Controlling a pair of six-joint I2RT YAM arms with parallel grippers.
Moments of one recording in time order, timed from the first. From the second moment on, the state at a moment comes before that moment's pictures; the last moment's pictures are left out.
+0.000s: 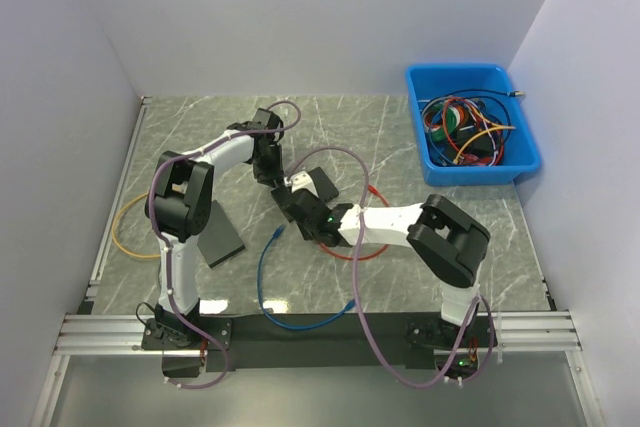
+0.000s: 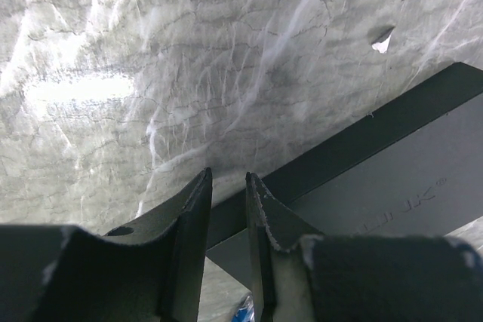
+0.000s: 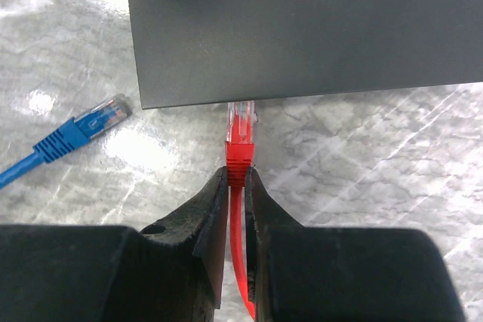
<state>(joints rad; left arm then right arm) -0.38 2.08 1.54 -0.64 0.07 -0.44 1.00 1.87 1.11 -0.17 0.41 0.38</state>
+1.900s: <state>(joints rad) -0.37 2.09 1.55 -0.60 0.07 -0.42 0.96 1.88 1.10 -0.05 0.36 0.23</state>
